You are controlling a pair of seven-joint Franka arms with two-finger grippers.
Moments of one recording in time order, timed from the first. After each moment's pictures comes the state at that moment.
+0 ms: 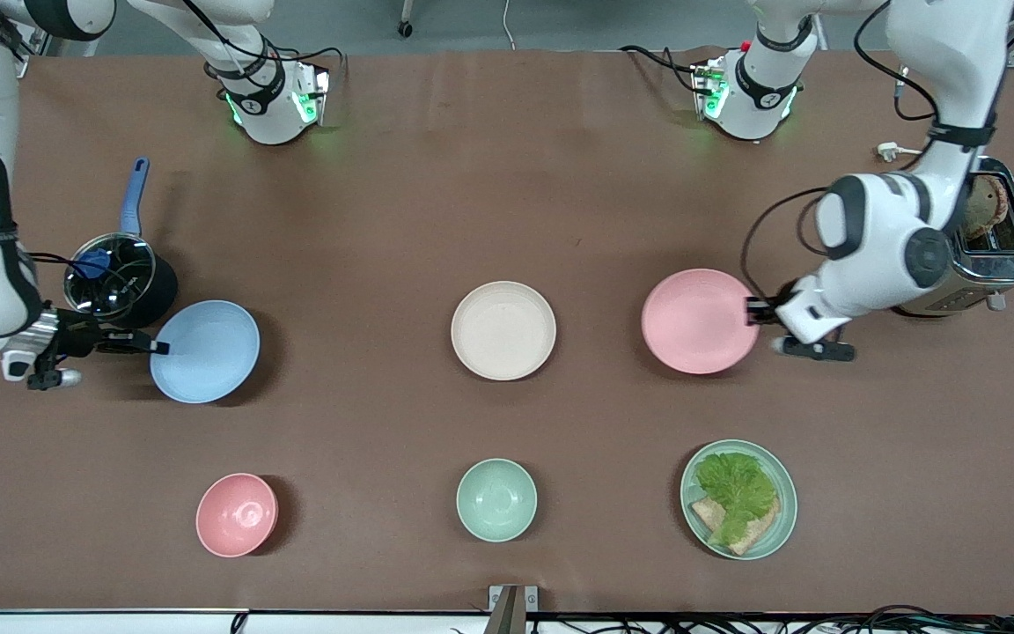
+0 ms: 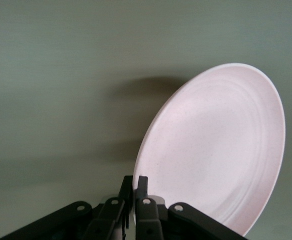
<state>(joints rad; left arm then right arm) -0.07 0.25 -0.17 -2.15 -0.26 2.33 0.01 -0.14 0.56 -0.30 -1.74 0.62 1.85 -0.67</state>
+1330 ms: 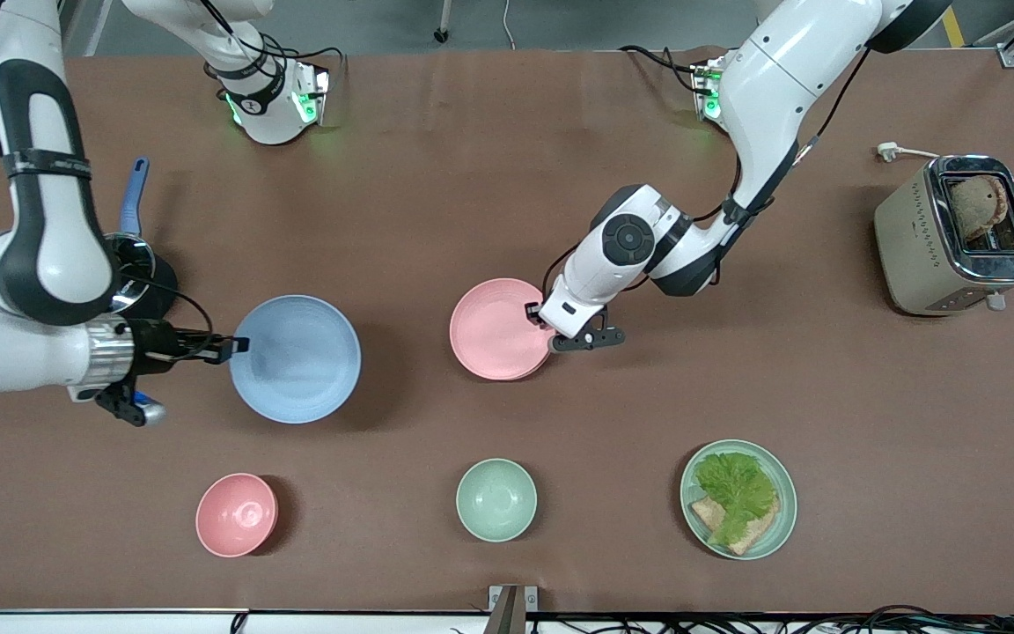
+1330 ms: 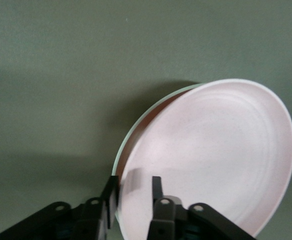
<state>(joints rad) -0.25 0.66 -0.48 -1.81 0.12 2.57 -0.89 0.01 0.47 0.03 -1.57 0.48 1.72 0.19</state>
